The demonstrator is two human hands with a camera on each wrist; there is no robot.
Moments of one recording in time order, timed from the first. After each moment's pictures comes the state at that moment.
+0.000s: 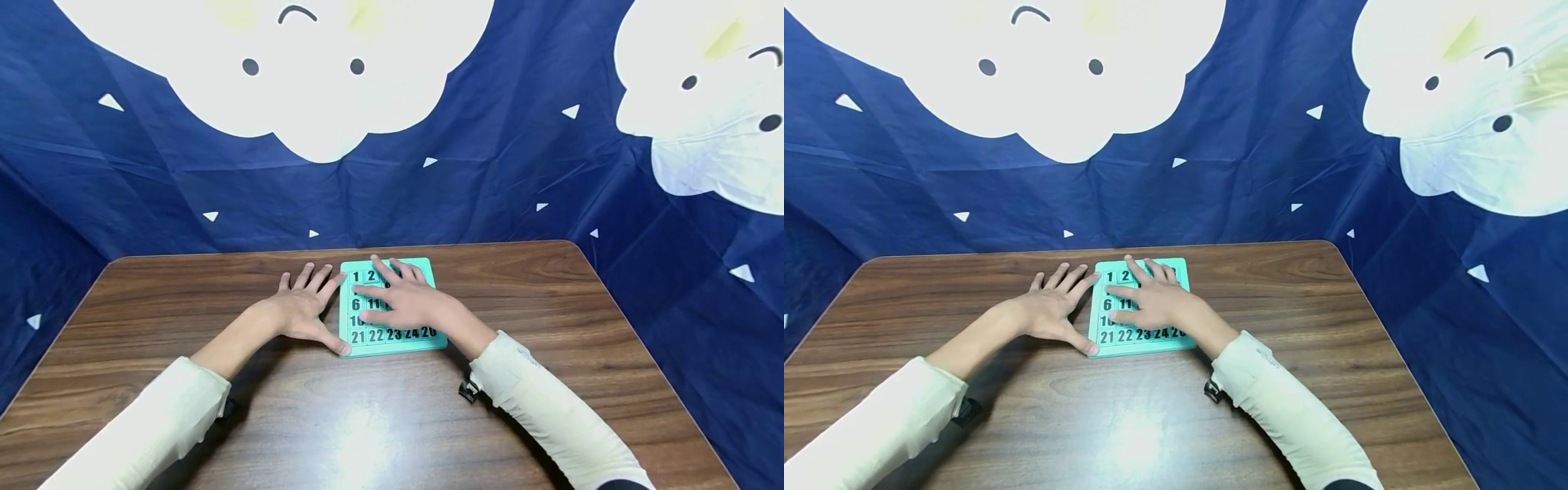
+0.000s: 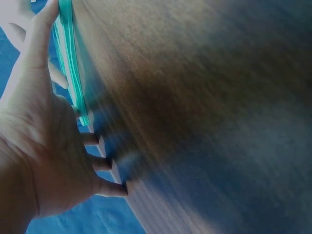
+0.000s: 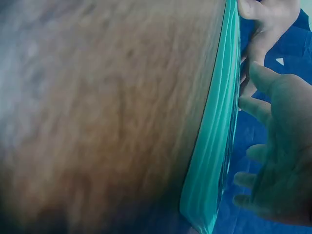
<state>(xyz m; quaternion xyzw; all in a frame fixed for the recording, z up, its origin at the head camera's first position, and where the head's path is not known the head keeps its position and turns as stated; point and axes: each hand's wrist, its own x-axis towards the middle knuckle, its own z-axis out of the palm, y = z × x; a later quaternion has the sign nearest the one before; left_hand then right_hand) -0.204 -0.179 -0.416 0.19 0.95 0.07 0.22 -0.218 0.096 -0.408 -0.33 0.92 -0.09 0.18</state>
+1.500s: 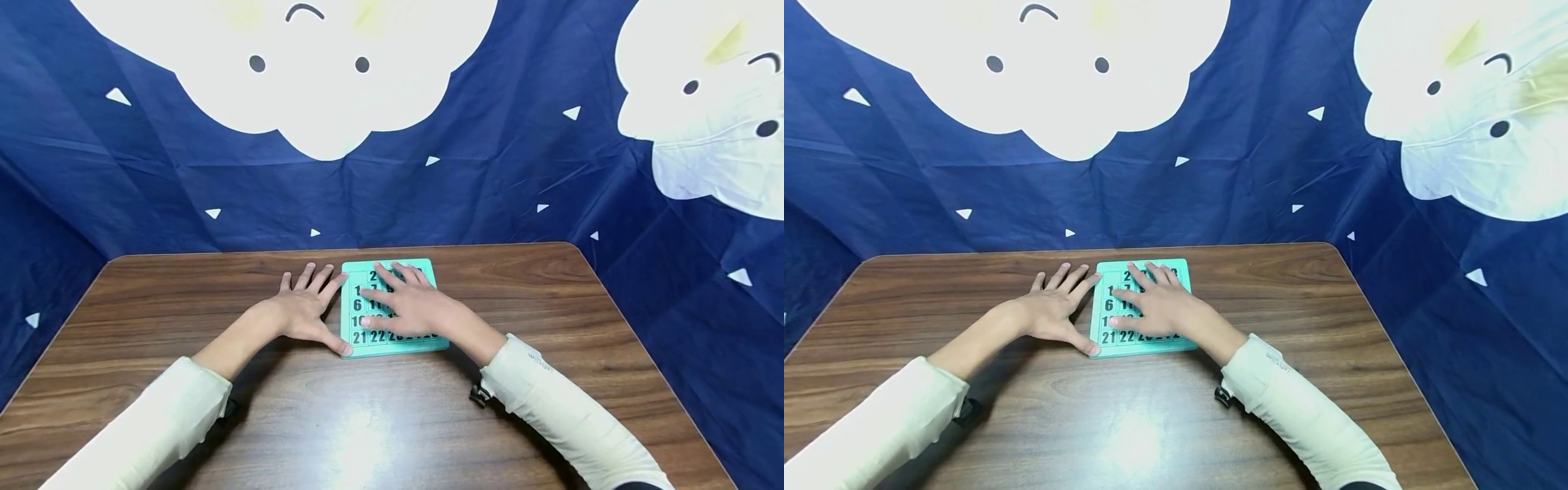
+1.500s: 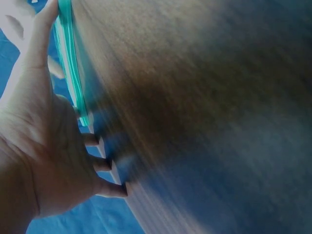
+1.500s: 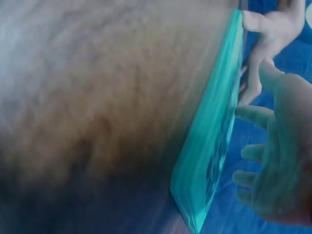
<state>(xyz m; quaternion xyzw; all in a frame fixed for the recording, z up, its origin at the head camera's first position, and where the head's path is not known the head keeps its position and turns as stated) -0.194 -0.178 -0.417 0.19 0.95 0.08 0.22 -0.206 0.097 -0.404 -0.34 0.93 -0.07 0.16</state>
